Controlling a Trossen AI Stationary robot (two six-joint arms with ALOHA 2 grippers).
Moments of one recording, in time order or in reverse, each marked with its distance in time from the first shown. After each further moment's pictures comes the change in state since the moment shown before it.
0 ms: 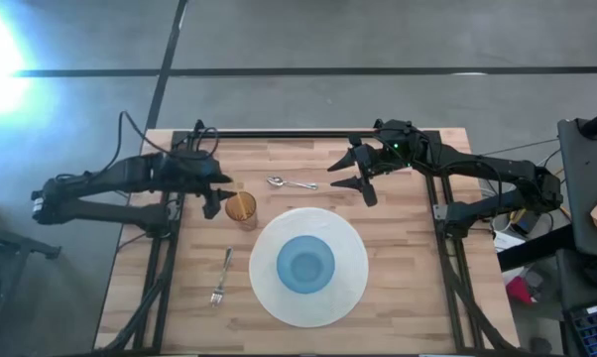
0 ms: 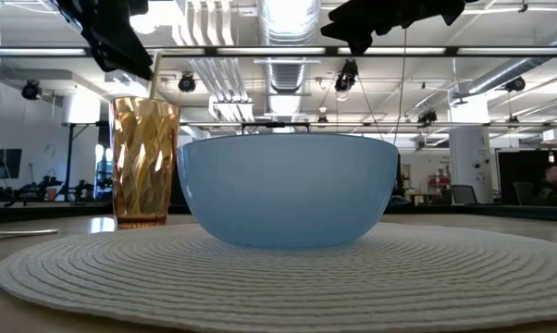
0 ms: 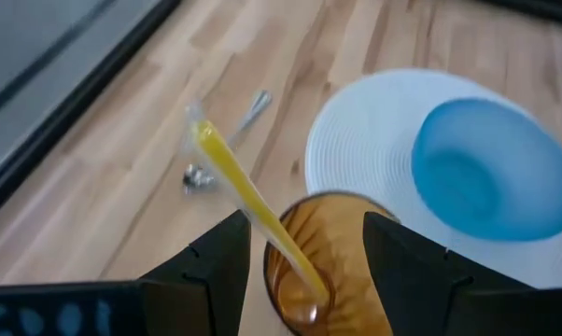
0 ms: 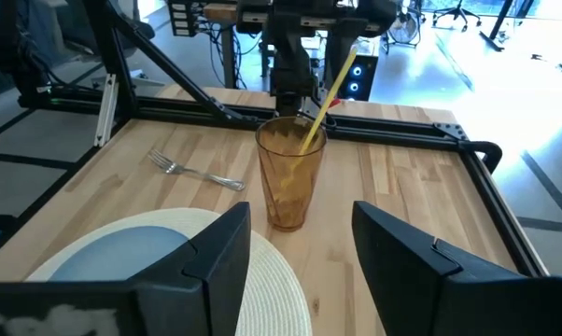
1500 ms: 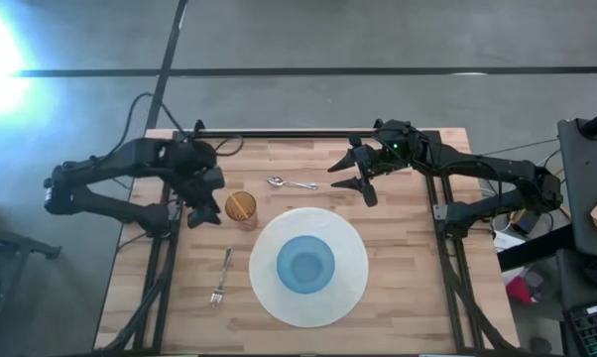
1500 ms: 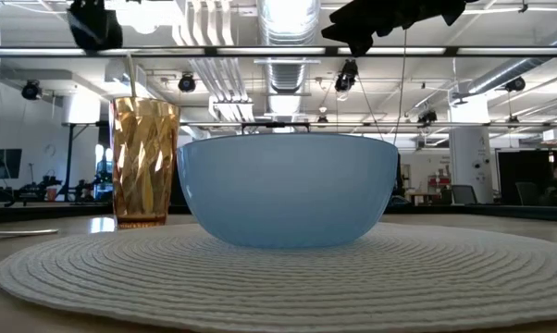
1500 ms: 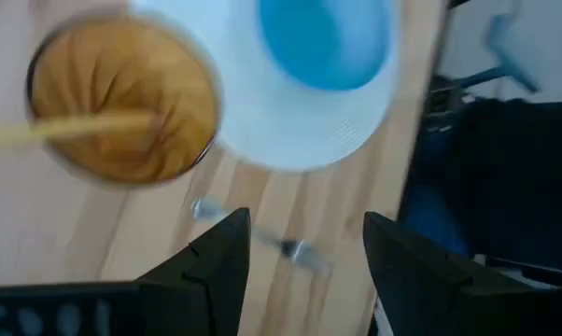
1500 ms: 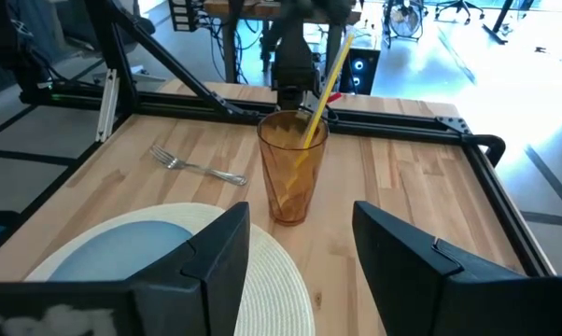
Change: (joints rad) left arm -0.009 0.256 0.362 -0.515 0.482 -0.142; right arm 0.000 0.000 0.000 -0.016 -0.001 0.000
